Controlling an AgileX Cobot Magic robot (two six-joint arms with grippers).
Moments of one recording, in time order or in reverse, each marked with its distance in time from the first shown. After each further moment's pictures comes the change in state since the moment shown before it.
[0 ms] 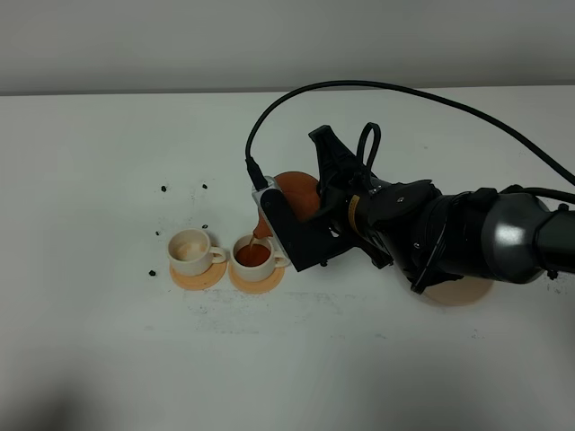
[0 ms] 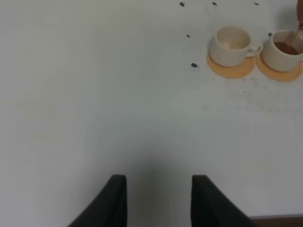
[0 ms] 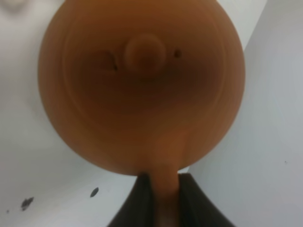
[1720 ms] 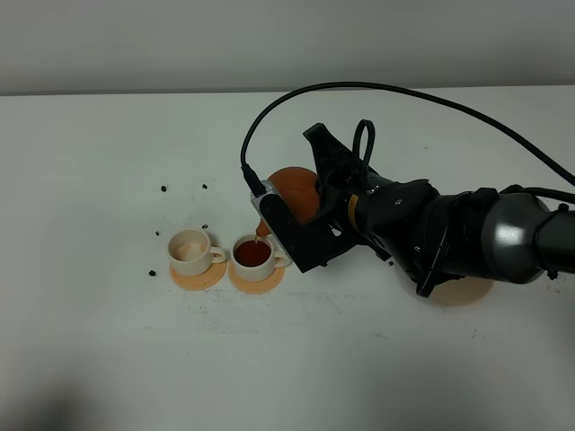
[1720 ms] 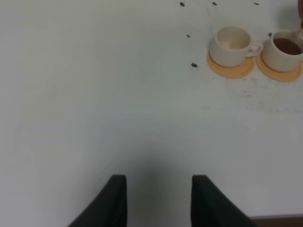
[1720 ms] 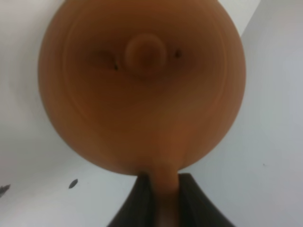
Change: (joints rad) left arm 0.000 0.000 0.000 0.000 0.000 0.000; right arm 0.000 0.000 0.000 -0.087 0.015 -0.002
